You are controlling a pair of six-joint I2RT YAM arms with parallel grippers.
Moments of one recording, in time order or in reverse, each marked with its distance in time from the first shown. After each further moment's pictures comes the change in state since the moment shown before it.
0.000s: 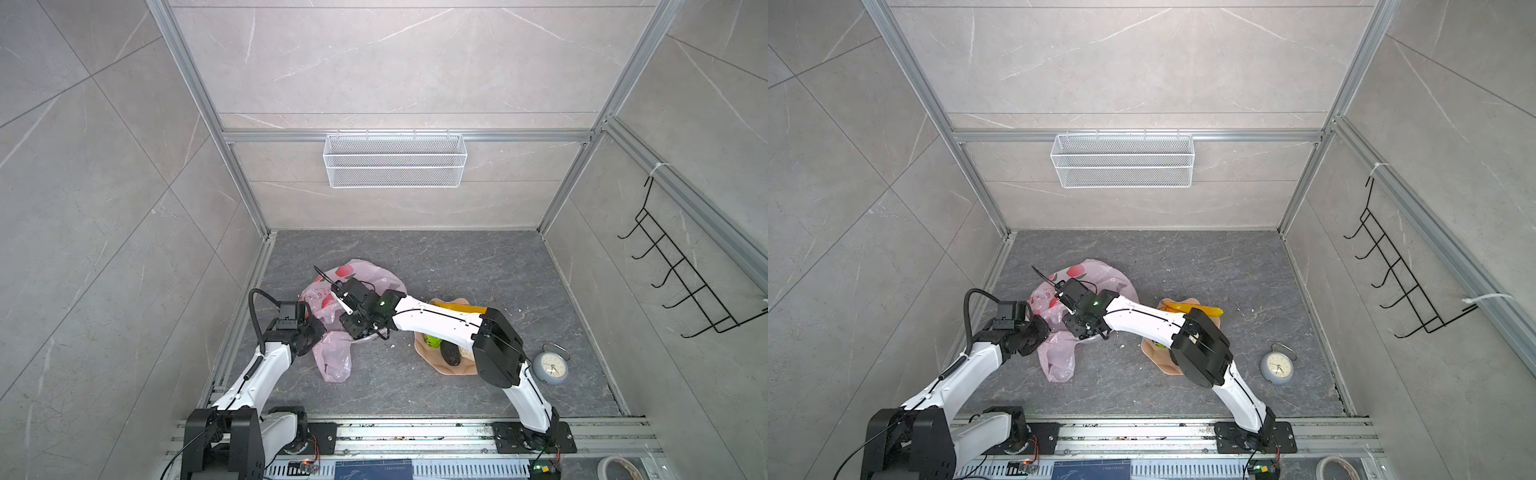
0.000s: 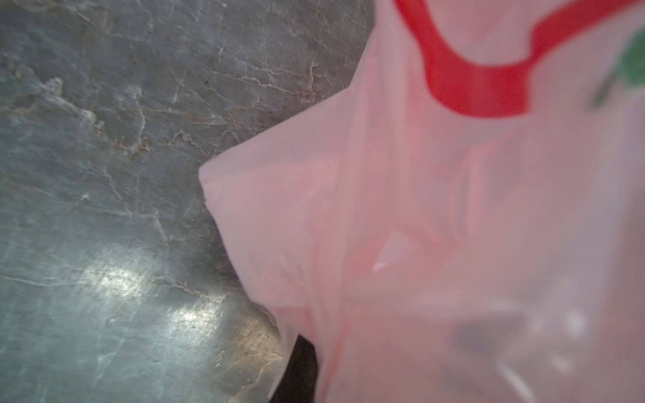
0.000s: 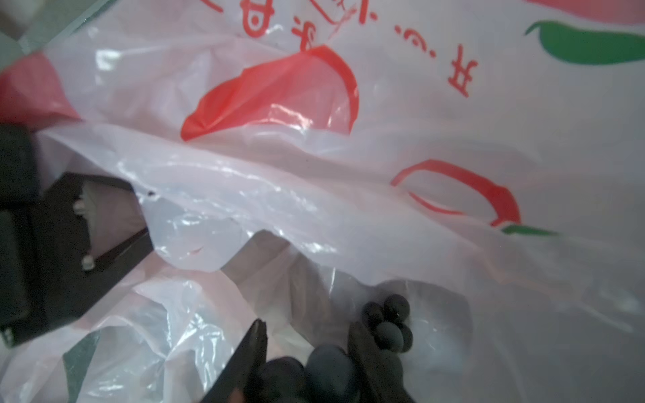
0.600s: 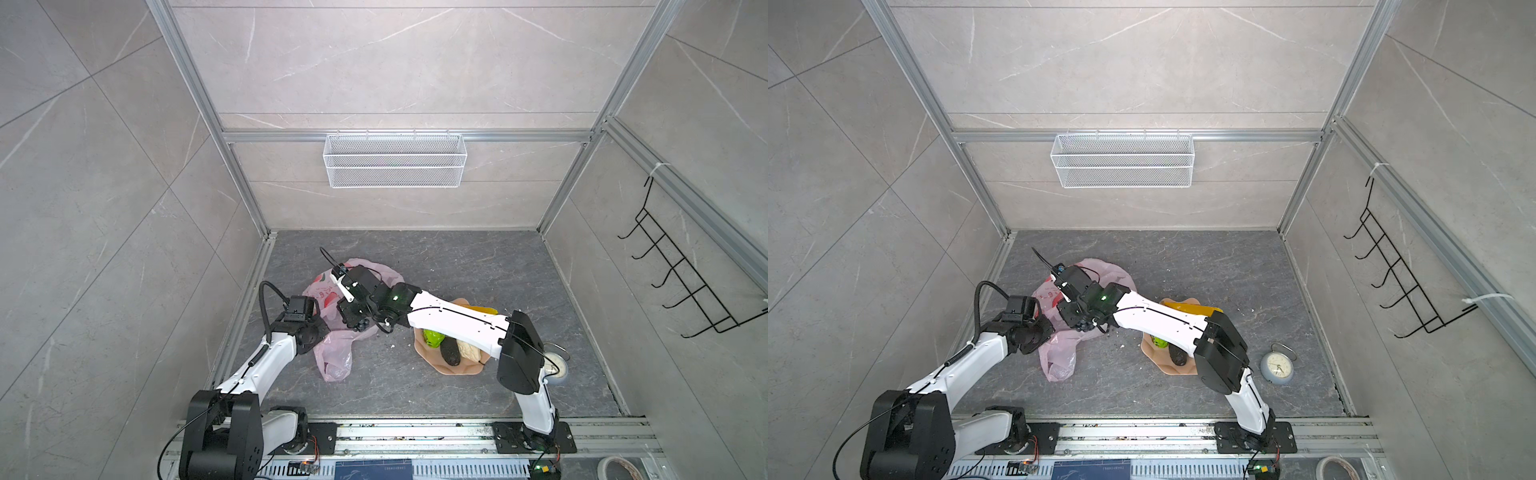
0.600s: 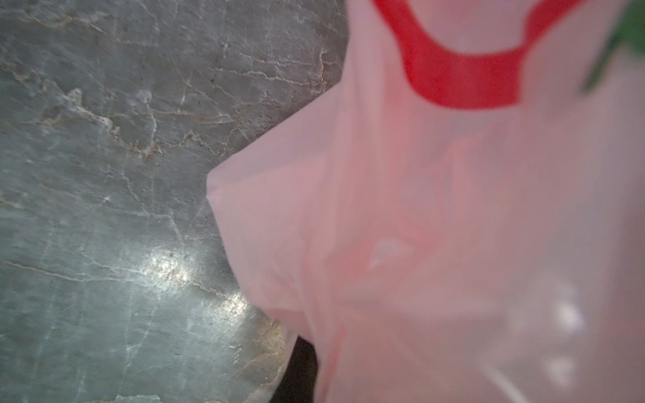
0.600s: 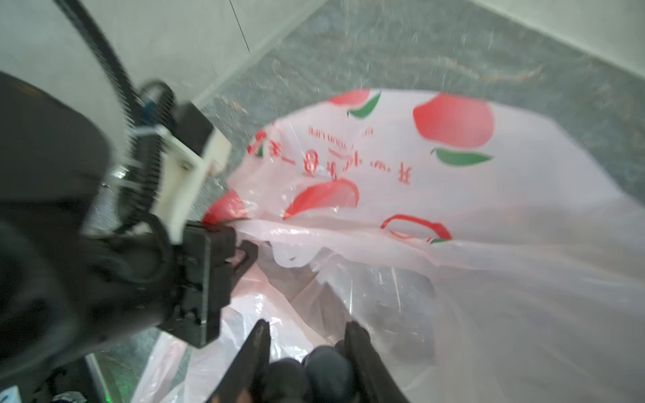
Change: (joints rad) left arm -0.070 0.078 0.056 -0.067 -0.101 0.026; right arm 0.005 -0.144 0.022 0.043 0.009 0.052
